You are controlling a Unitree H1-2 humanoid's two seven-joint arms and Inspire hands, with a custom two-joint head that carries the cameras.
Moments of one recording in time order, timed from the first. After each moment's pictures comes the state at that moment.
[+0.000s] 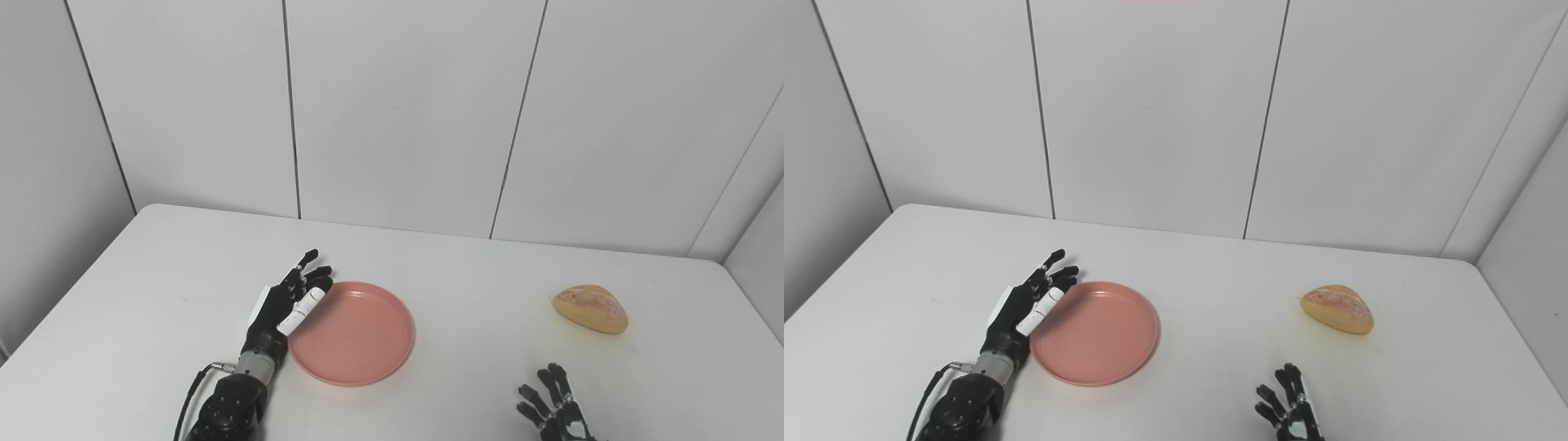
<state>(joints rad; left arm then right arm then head) -0.44 0.14 -0.01 0.44 -0.04 -0.11 -0.04 0.14 0.08 0.08 -0.10 0.07 -0.18 0.03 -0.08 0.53</state>
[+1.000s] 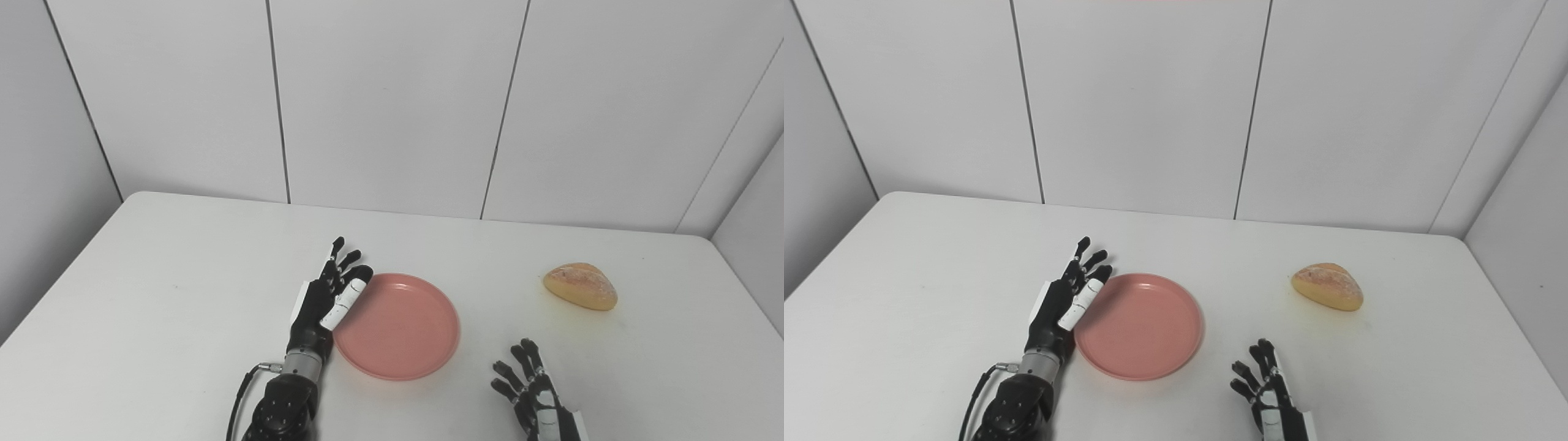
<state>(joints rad) -0.41 -0.03 -0.03 0.38 0.00 -0.13 0.02 0.13 0.10 0.11 -0.11 0.04 -0.14 0.01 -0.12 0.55</state>
